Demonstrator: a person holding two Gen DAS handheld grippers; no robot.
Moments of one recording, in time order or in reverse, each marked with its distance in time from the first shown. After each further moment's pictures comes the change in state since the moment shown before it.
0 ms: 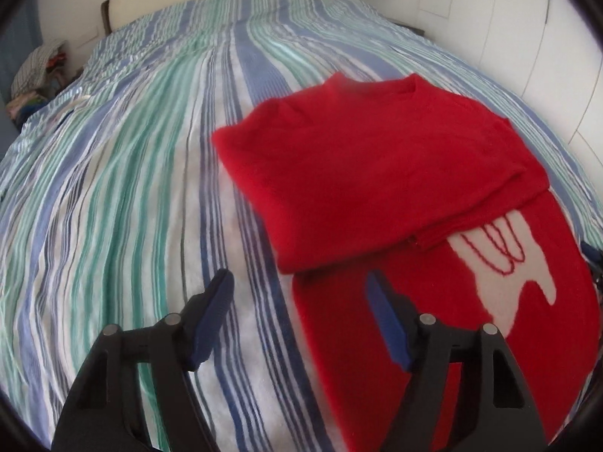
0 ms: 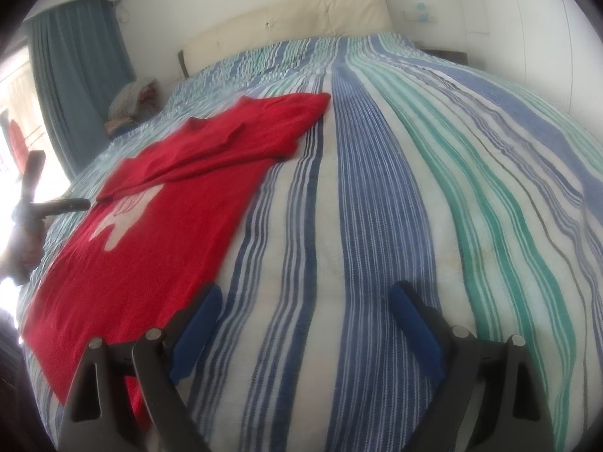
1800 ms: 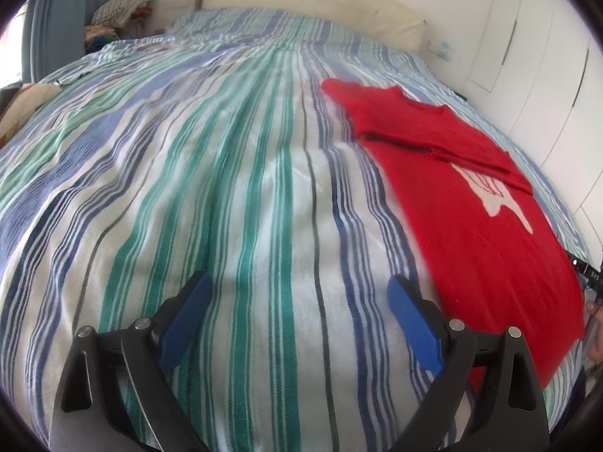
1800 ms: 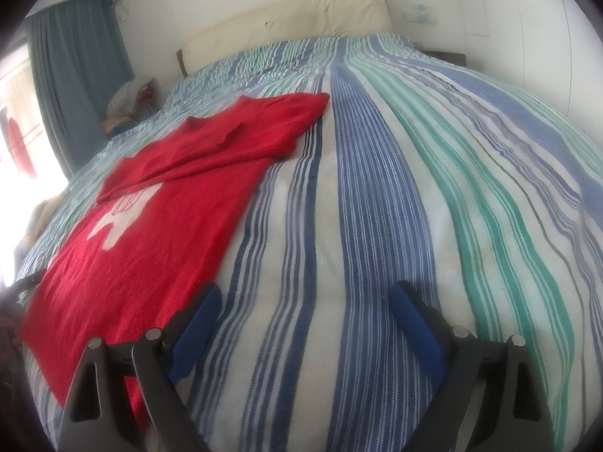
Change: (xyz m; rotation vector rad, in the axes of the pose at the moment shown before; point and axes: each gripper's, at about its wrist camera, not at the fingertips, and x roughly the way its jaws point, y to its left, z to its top) left arm -0.078 0.046 -0.166 -0.295 -0.150 0.018; right arm -0.002 0.000 0.000 -0.003 -0.001 -0.007
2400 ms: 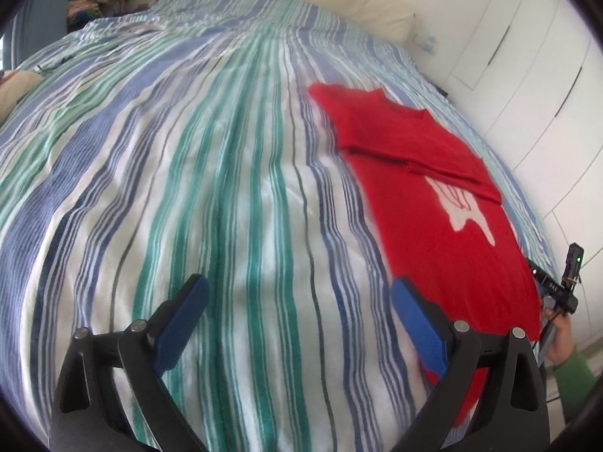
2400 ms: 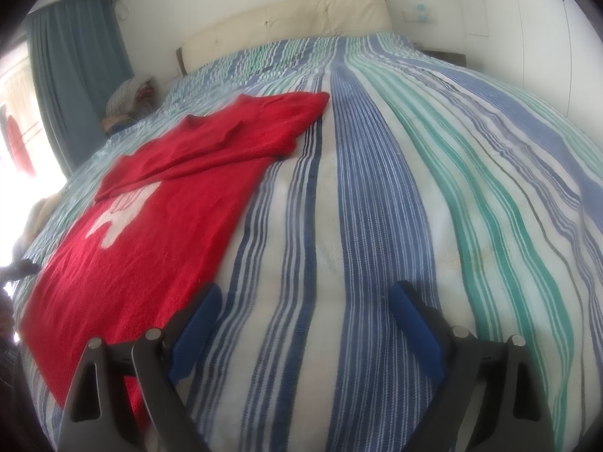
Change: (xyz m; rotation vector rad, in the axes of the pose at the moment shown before) left arm -0.025 0.019 0.031 -0.044 0.090 -0.123; right arm 0.001 0.001 -0.001 -0.003 0.002 -0.005
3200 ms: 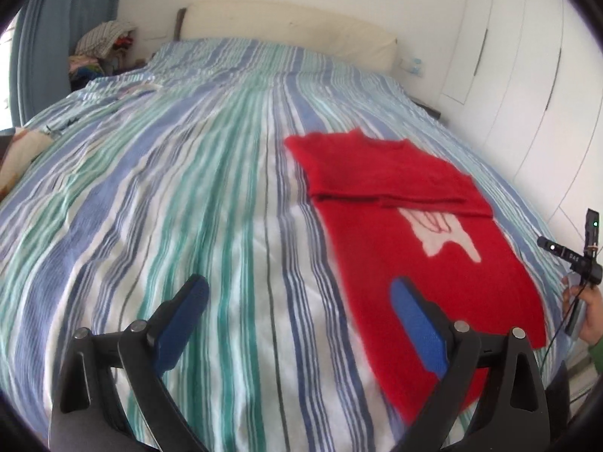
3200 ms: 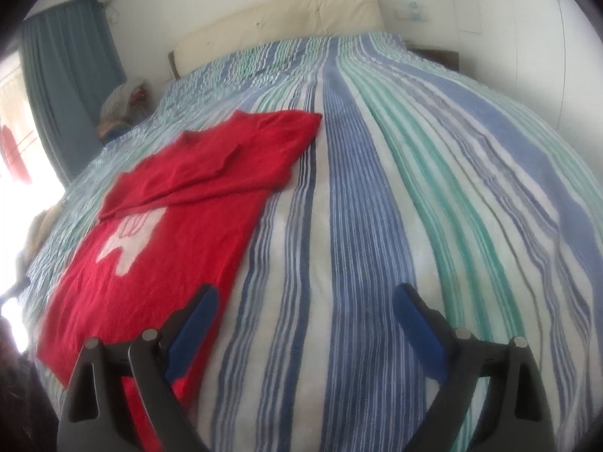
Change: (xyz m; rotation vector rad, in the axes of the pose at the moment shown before) left arm -0.022 -0.047 0.012 0.097 -0.187 0.068; right arm -0.031 -0.002 0.036 0.027 -0.019 -0.033
